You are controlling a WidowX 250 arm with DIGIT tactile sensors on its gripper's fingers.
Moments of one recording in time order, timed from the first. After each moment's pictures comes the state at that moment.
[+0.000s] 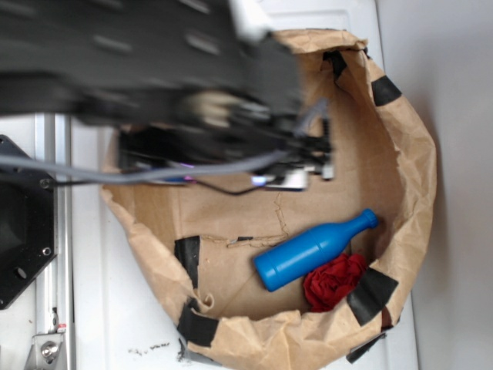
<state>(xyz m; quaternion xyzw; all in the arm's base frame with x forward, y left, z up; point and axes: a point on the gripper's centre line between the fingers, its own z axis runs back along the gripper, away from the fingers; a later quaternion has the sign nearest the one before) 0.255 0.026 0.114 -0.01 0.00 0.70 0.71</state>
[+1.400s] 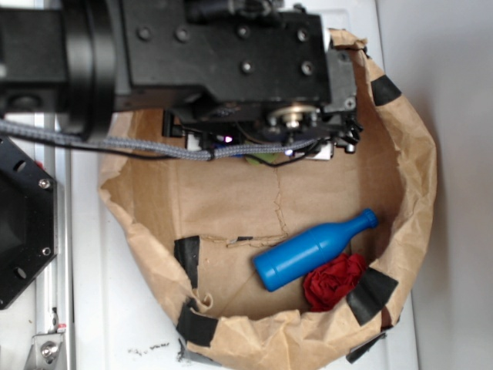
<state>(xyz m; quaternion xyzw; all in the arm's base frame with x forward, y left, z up) 0.261 0.049 0.101 0.03 -0.04 0.67 0.74</state>
